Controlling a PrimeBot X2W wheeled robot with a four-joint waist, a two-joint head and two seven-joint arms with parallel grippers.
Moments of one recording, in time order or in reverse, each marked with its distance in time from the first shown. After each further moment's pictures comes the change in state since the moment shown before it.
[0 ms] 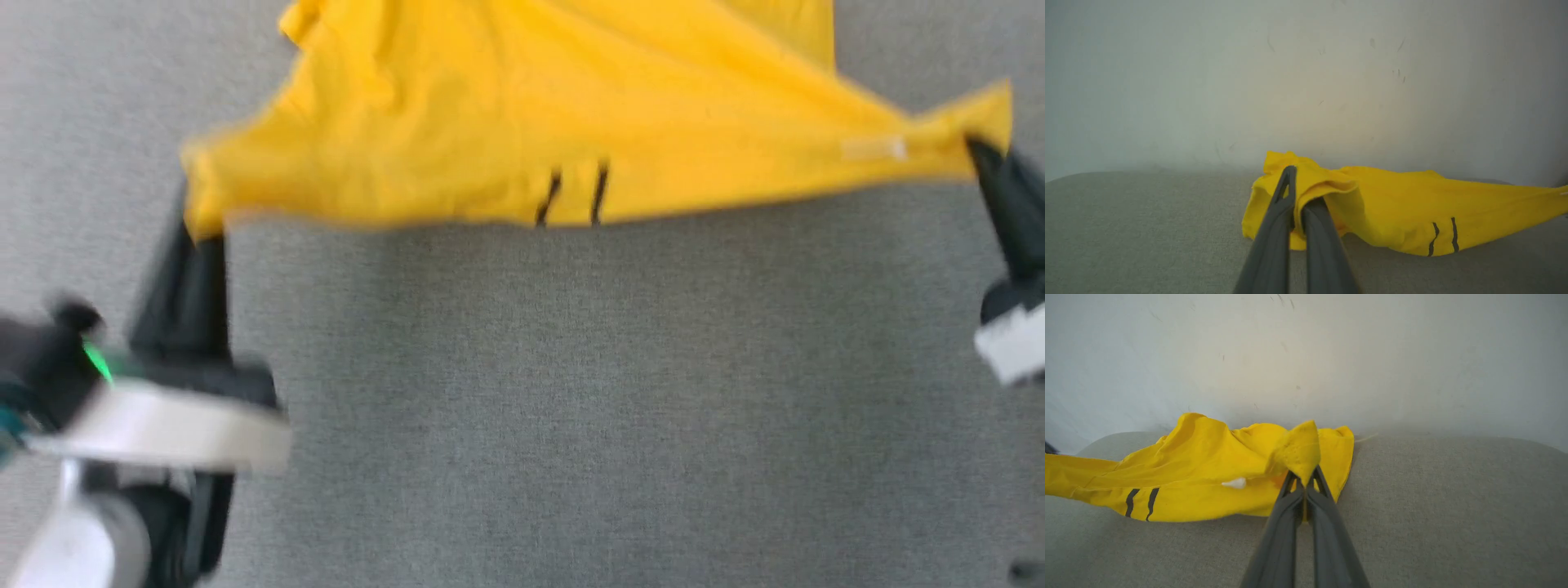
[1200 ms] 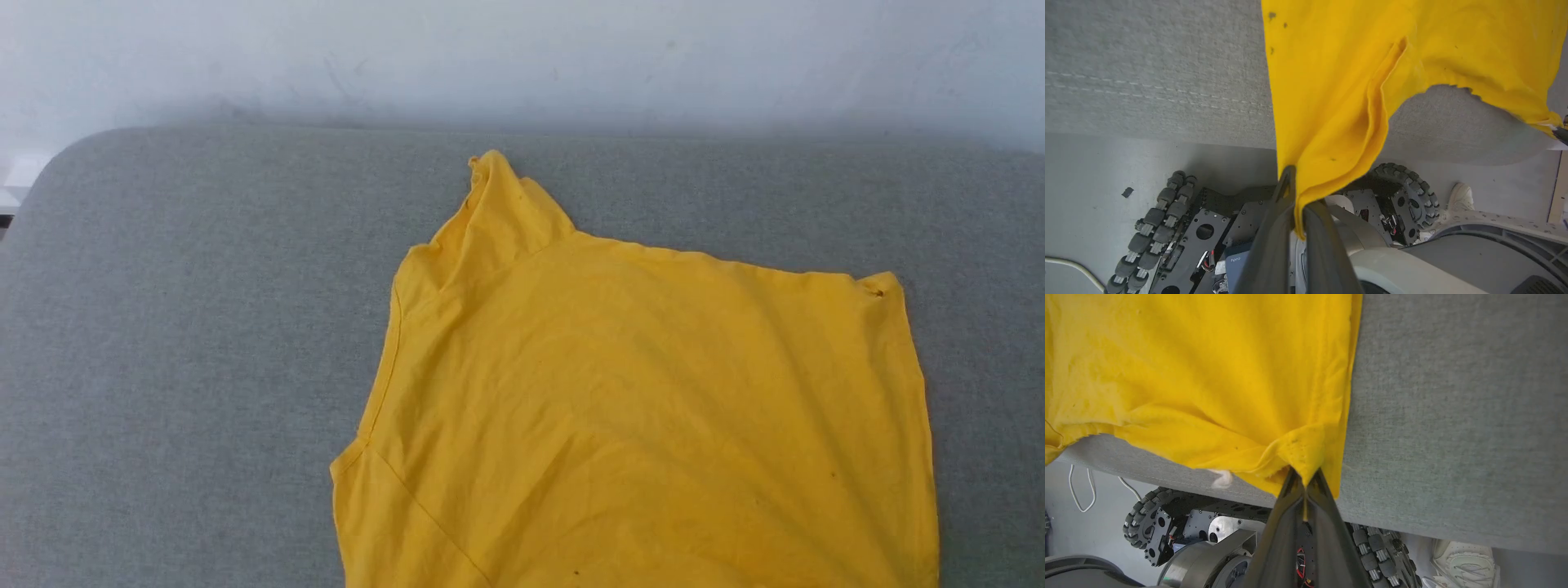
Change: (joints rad) left arm 0.769 0.139 -0.132 0.050 -0.422 -0.032 0.419; right arm 0.754 -0.105 -0.035 0.098 0.213 0.000 0.380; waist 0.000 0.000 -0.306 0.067
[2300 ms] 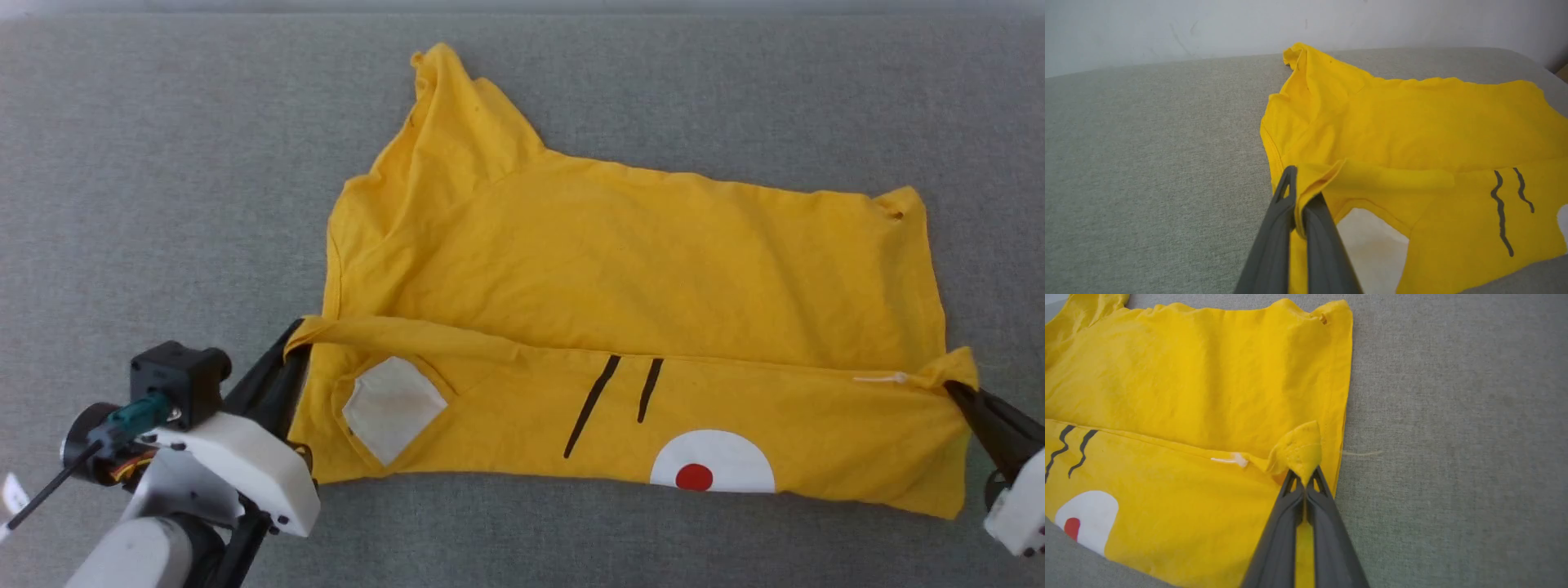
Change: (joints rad) left arm -0.658 -0.046 -0.001 0.171 0.368 -0.115 -0.284; right arm -0.372 -0.062 0.055 0.023 -0.117 0.000 -0.325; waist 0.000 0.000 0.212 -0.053
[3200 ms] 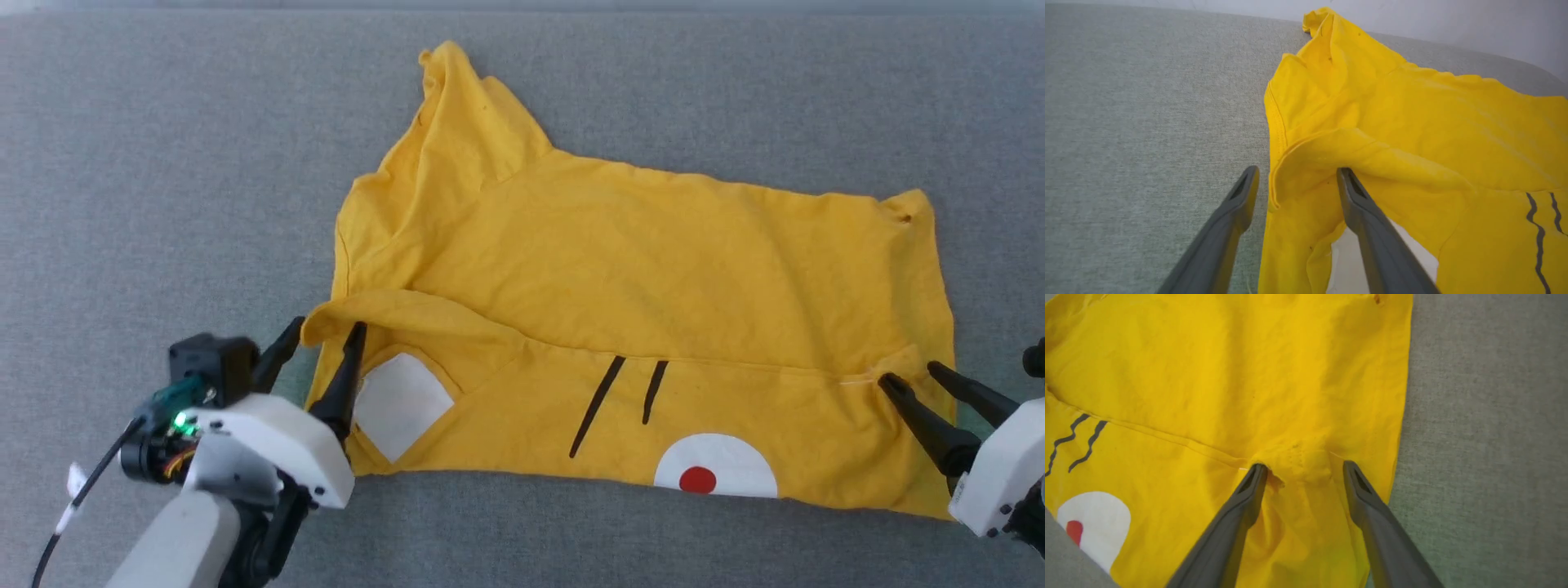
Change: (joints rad) left arm -0.112 -0.150 -0.038 0.281 -0.047 -0.008 -0.070; right arm -0.127 -0.044 0.174 0.126 0.040 0.000 -0.036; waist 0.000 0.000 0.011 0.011
